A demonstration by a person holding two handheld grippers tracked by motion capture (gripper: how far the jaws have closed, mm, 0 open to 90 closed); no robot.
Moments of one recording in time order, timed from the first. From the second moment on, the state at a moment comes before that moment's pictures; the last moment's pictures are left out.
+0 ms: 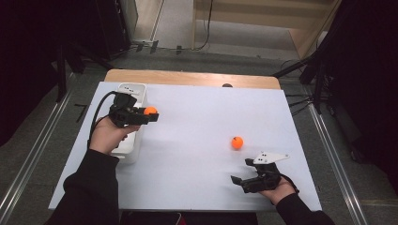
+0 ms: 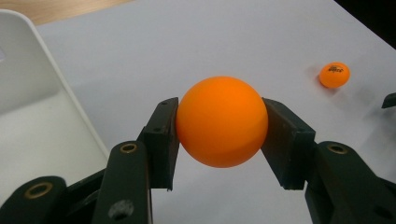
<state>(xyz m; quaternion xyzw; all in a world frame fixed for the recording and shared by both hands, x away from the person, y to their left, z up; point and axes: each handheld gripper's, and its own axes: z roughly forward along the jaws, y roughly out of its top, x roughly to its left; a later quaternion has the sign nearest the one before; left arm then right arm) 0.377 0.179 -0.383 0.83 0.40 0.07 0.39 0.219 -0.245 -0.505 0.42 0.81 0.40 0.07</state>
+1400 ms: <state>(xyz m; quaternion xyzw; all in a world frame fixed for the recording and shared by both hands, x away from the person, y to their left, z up) 0.381 0.208 -0.372 0.79 0.47 0.13 0.38 0.219 -0.245 -0.505 0.42 0.81 0.40 0.07</state>
